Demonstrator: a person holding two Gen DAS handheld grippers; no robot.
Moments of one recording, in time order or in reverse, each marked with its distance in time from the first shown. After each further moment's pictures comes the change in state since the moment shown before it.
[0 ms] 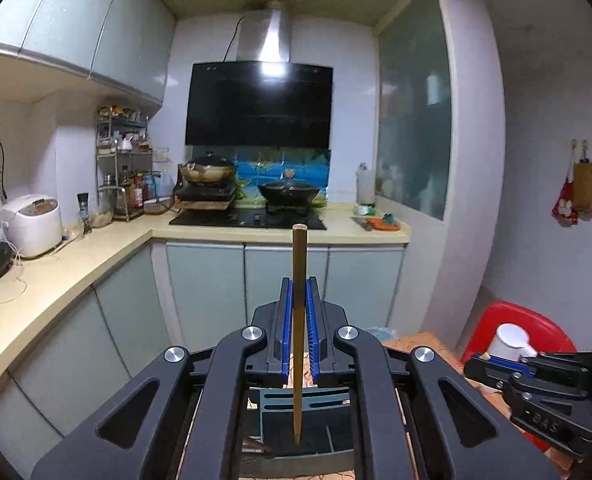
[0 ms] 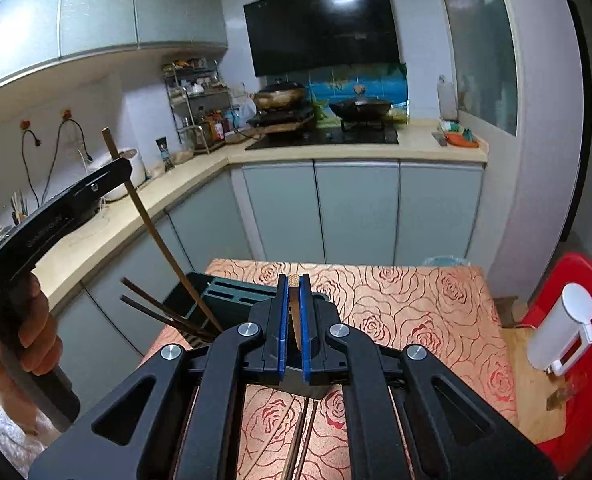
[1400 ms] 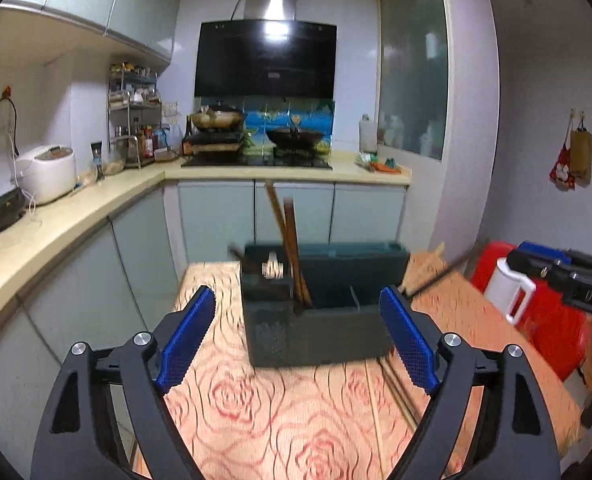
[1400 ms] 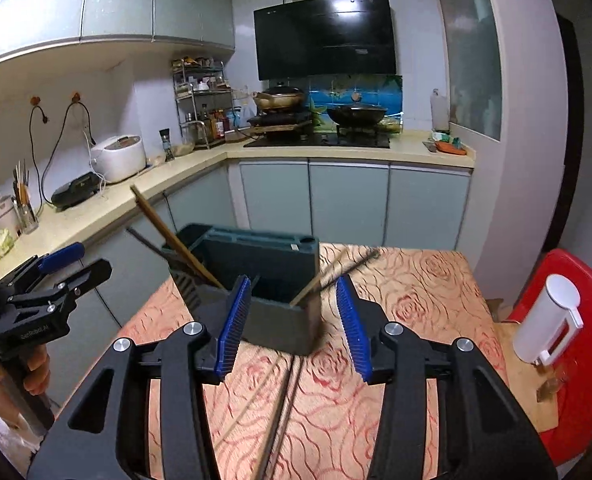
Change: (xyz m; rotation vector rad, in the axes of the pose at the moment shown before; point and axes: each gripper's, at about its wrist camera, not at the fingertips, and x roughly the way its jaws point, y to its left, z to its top) left arm -0.076 0.037 -0.130 0.008 0.142 -0.006; right arm -0.044 -0.001 -0.078 -0.067 -0.058 -0.039
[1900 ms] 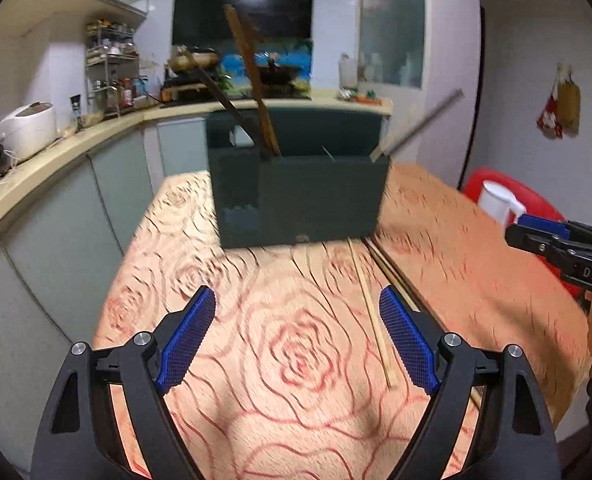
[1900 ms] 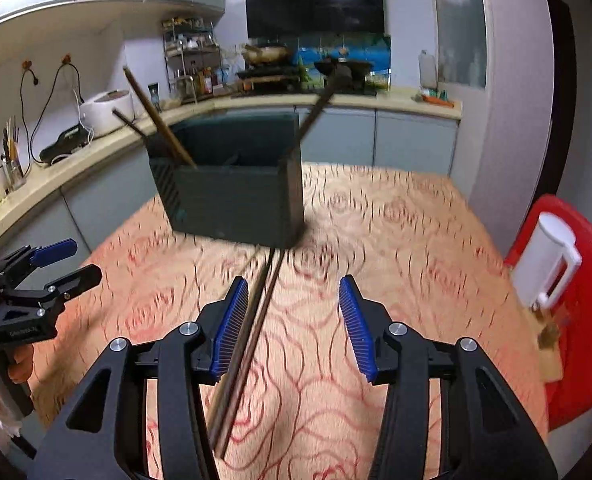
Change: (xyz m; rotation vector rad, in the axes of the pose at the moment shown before) left arm 0.008 -0.019 -0.117 0.055 0.189 -0.067; right arm 0.007 -0.006 -0.119 0.007 0.129 -0.041
